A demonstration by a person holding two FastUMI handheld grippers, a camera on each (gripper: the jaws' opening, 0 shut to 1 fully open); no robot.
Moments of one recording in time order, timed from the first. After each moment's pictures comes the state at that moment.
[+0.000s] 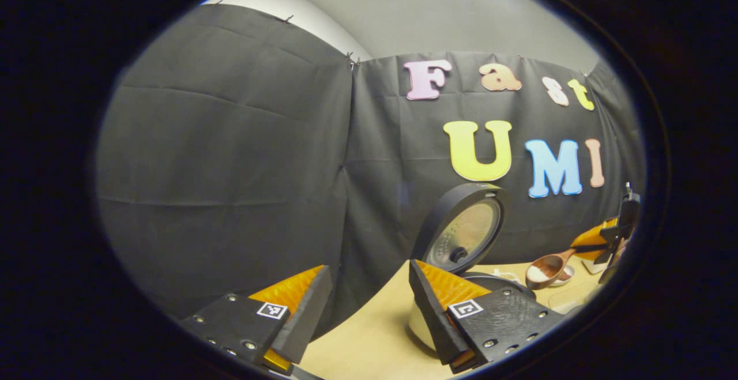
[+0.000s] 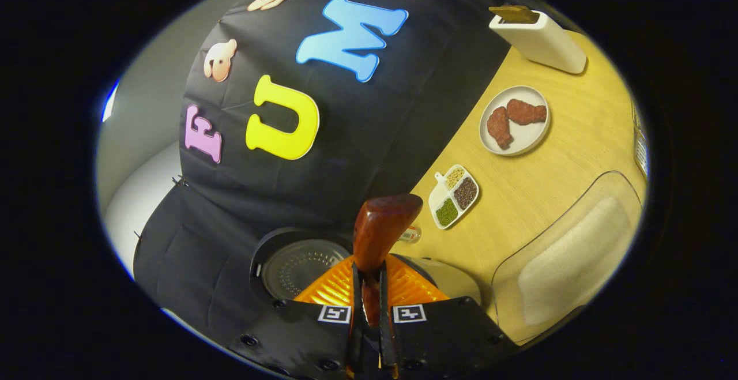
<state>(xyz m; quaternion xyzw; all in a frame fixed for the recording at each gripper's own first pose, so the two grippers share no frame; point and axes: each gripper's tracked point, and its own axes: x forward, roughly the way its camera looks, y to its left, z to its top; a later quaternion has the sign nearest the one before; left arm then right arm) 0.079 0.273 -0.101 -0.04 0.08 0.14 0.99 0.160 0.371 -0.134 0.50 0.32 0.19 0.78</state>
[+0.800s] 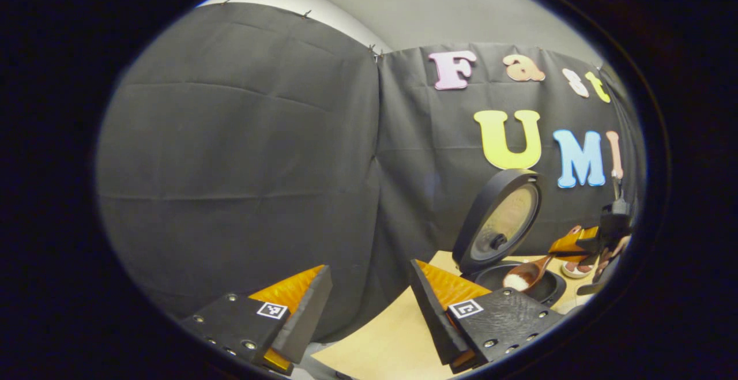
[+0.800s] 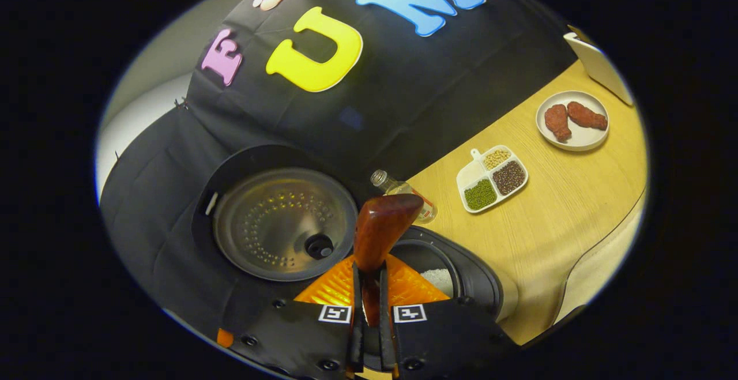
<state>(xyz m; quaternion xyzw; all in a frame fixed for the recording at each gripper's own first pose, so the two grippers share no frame) 0.055 0.325 -0.123 -0.03 0.10 0.20 0.97 0.160 0.497 -0.173 0.35 0.34 0.27 0.83</state>
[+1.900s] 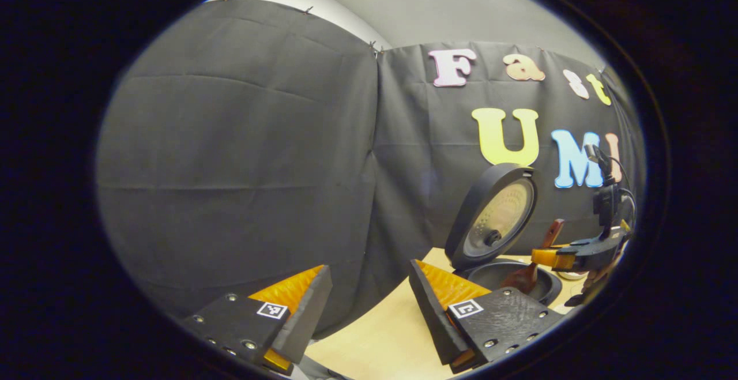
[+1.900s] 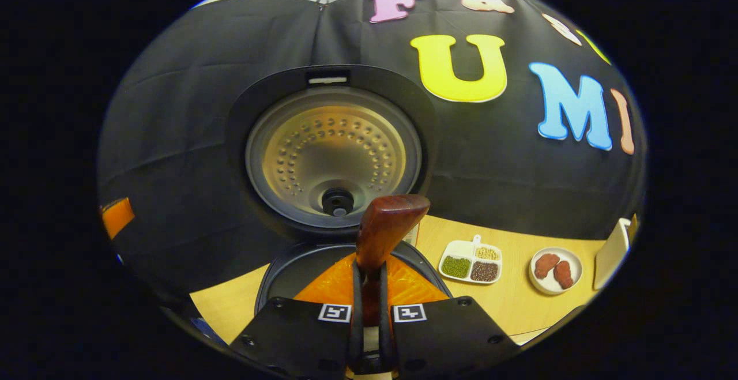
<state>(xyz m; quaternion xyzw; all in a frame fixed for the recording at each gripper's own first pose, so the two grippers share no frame) 0.056 0.307 -0.138 -0.05 0.11 0.19 0.97 0.147 0.510 -0.173 -0.05 0.19 0.36 0.91</state>
